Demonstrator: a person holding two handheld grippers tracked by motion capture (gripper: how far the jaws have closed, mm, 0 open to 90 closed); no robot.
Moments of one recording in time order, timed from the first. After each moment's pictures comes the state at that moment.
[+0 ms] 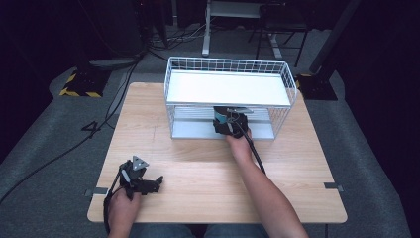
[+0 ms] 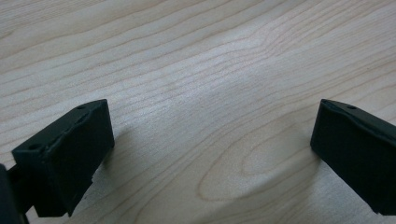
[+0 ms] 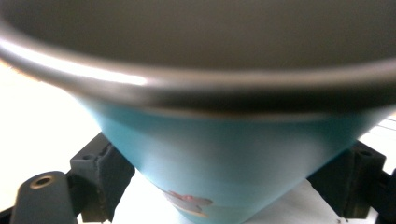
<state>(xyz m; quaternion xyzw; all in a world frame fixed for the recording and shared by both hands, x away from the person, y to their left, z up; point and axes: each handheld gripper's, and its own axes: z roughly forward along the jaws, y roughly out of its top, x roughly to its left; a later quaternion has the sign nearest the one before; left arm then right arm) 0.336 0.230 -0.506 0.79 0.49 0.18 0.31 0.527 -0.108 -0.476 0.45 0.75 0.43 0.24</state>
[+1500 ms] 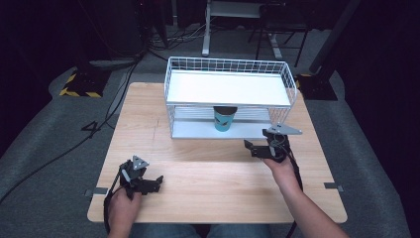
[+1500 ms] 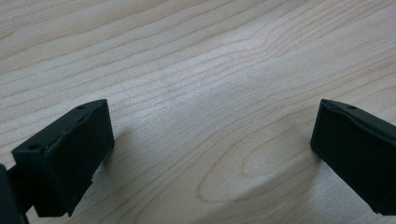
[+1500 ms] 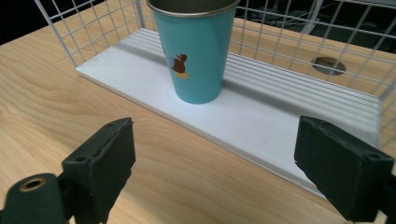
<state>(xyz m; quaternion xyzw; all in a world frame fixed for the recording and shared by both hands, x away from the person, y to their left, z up) 0.336 0.230 -0.506 0.79 0.50 0.18 0.31 0.414 -0.216 -0.422 0.41 0.76 0.45 0.22</state>
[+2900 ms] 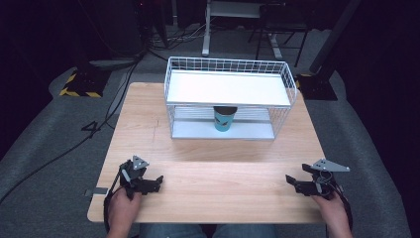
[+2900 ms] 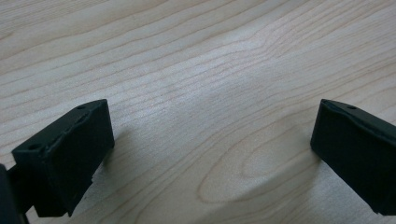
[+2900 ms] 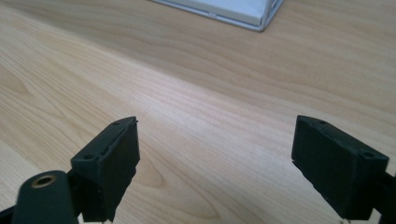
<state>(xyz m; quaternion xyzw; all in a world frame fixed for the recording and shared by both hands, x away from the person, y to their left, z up) 0.336 0.229 -0.506 0.79 0.50 0.18 0.31 0.336 -0.343 -0.472 0.44 0.79 0.39 0.19</state>
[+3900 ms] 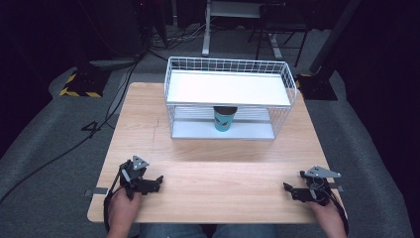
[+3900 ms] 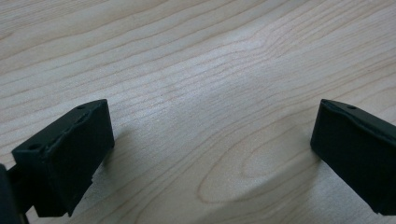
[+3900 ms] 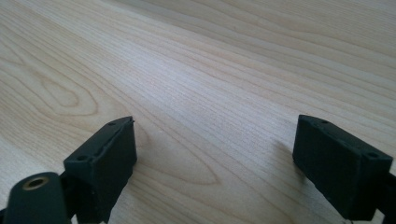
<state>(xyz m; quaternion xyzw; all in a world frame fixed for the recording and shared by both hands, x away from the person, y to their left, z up) 0.336 0.229 -0.506 0.79 0.50 0.18 0.31 0.332 -0.343 -0.504 0.44 0.80 0.35 0.20</state>
